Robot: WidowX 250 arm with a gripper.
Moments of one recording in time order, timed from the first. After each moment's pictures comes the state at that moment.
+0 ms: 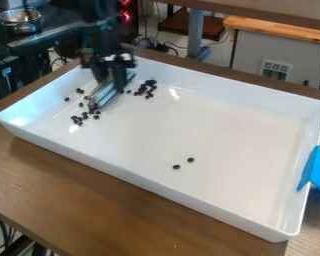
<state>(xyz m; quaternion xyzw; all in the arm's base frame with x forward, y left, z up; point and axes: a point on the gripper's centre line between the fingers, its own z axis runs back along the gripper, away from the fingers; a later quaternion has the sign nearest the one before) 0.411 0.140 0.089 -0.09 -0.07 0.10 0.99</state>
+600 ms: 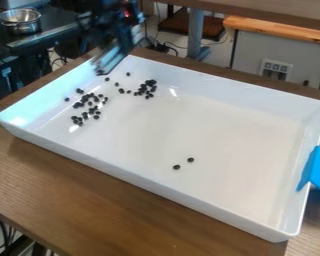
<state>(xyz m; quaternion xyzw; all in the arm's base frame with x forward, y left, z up) 0.402 0.092 0.162 -0.16 -0.10 0.10 0.98</state>
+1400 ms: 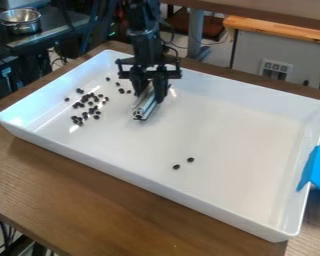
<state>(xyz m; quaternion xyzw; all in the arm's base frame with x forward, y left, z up) 0.420 0.061 0.087 -0.08 -0.05 0.13 0.99</state>
